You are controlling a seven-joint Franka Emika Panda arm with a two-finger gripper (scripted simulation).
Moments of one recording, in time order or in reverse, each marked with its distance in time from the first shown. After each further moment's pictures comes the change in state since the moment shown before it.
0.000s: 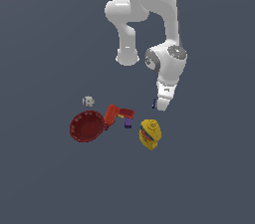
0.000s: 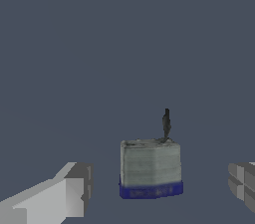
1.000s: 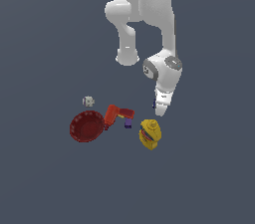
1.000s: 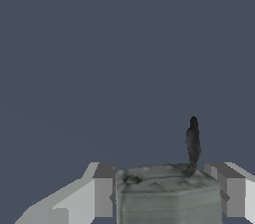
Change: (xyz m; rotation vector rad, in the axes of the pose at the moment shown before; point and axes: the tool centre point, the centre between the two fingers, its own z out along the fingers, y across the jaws) arm 0.000 -0.001 0.047 -0.001 0.001 -0.006
